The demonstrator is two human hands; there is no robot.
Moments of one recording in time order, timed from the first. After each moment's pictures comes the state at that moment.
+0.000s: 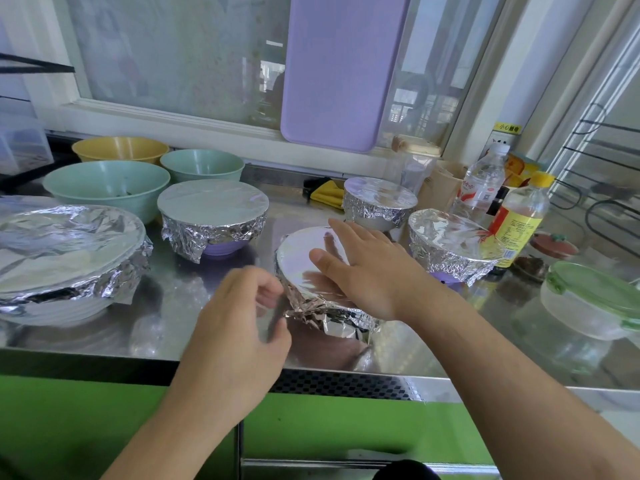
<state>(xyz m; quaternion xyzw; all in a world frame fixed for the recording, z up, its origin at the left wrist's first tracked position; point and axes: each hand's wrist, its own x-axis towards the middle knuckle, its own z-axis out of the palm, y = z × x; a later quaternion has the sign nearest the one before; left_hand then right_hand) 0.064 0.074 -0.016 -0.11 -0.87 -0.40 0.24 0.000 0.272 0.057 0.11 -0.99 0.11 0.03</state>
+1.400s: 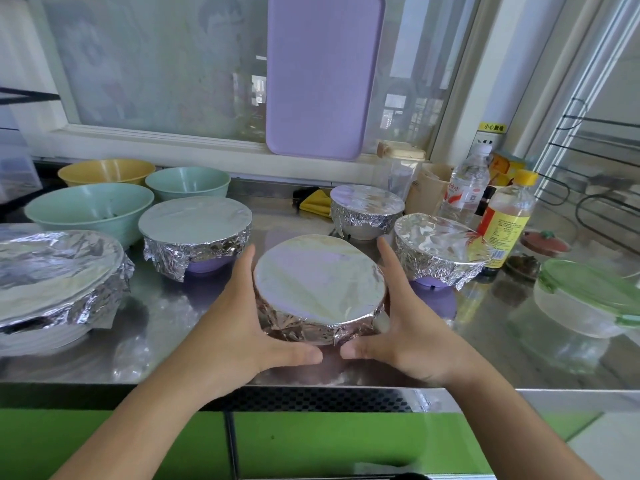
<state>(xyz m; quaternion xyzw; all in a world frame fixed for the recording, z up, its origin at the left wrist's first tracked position) 0.024 0.081 -0.001 -0.15 -0.86 -0.49 0.04 0.036 0.339 0.001 0.16 -0.81 0.56 0.01</state>
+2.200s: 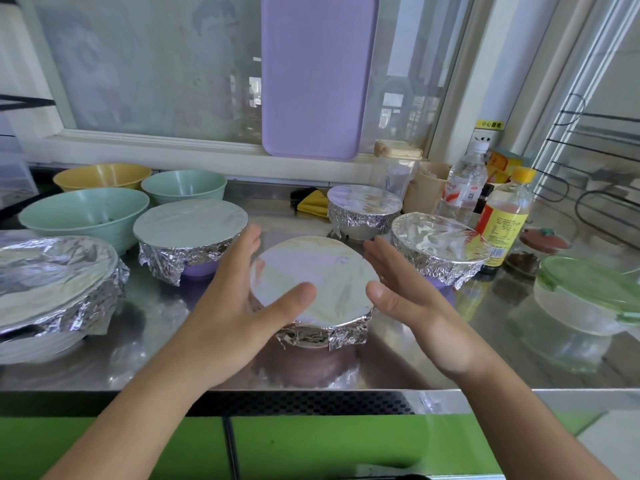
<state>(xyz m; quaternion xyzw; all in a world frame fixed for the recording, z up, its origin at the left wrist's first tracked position) 0.018 0.087 0.014 -0.17 -0.82 -0.54 0.07 0.039 0.346 0.016 0.13 -0.77 0.62 0.01</state>
